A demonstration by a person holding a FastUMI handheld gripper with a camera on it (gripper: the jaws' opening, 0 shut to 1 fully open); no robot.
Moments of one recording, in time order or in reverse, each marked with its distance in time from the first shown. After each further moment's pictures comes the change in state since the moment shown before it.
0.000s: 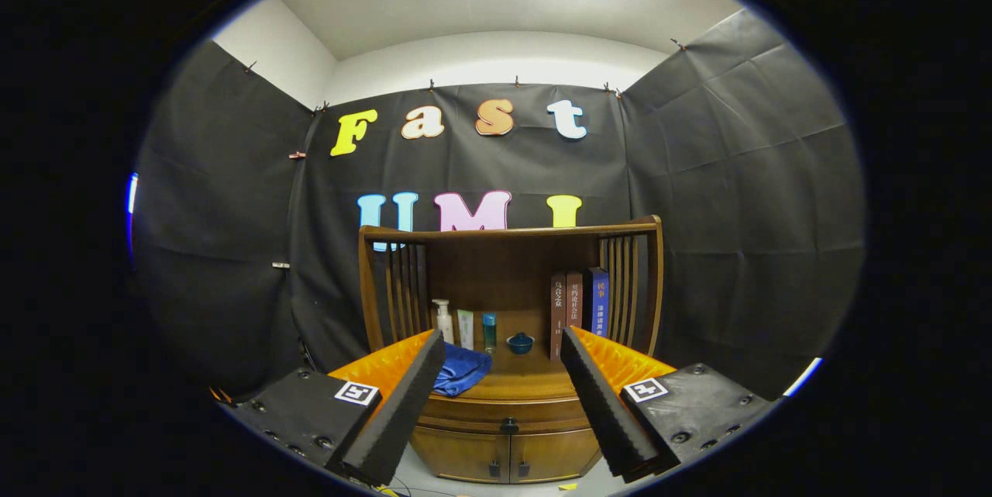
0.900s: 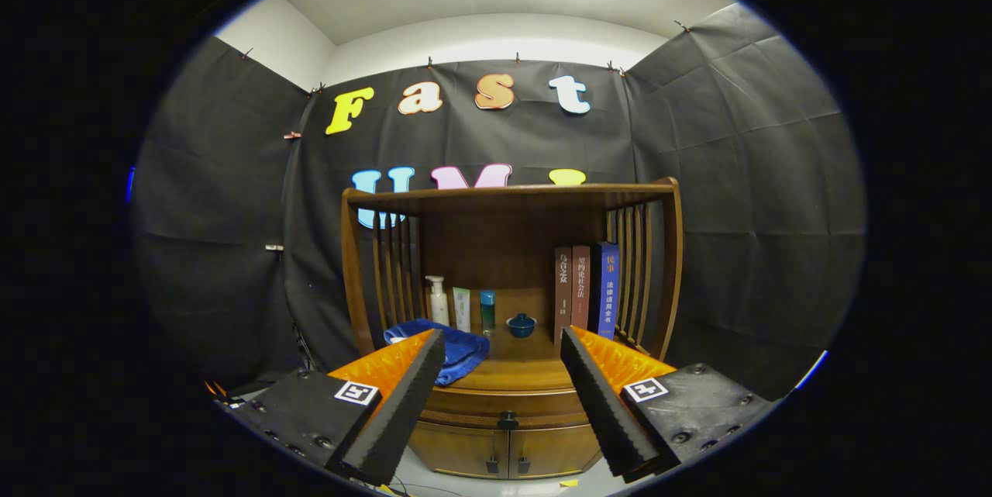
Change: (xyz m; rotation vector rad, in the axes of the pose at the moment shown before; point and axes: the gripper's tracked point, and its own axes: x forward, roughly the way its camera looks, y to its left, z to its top) arm 0.045 -0.007 -0.062 -0.002 0.084 0.002
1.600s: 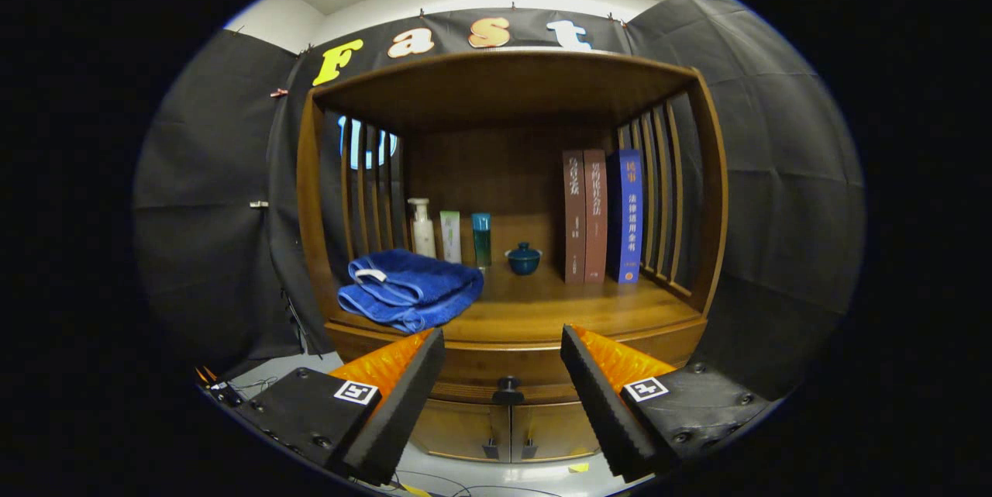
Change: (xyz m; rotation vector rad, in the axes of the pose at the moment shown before) arm 0.075 -0.010 -0.157 0.013 0.178 0.001
